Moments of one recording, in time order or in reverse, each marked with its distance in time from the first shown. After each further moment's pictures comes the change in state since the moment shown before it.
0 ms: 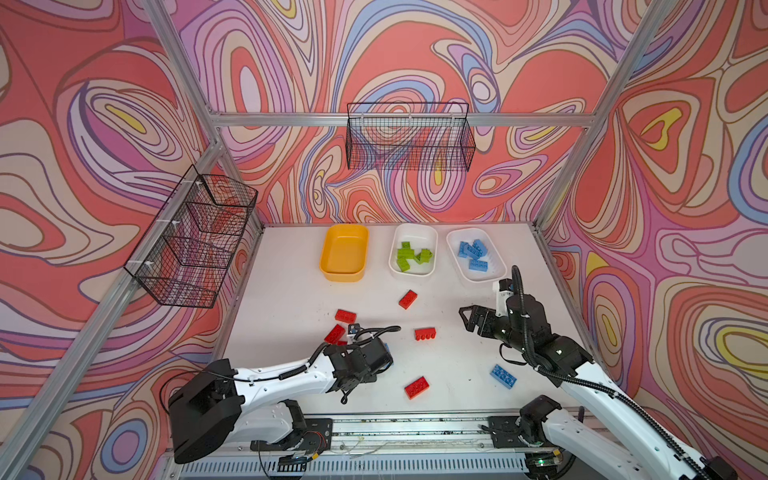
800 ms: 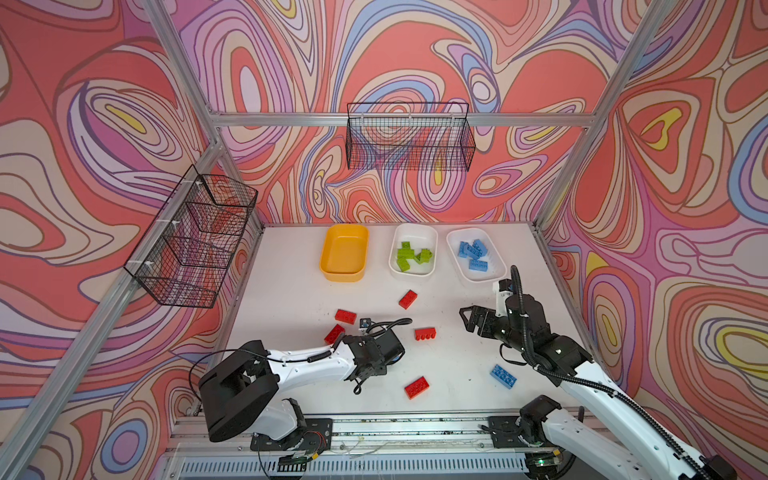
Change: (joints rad) left arm 0.042 0.193 0.107 0.042 0.006 0.040; right arm 0.000 0.004 0.001 -0.010 0.014 -0.008
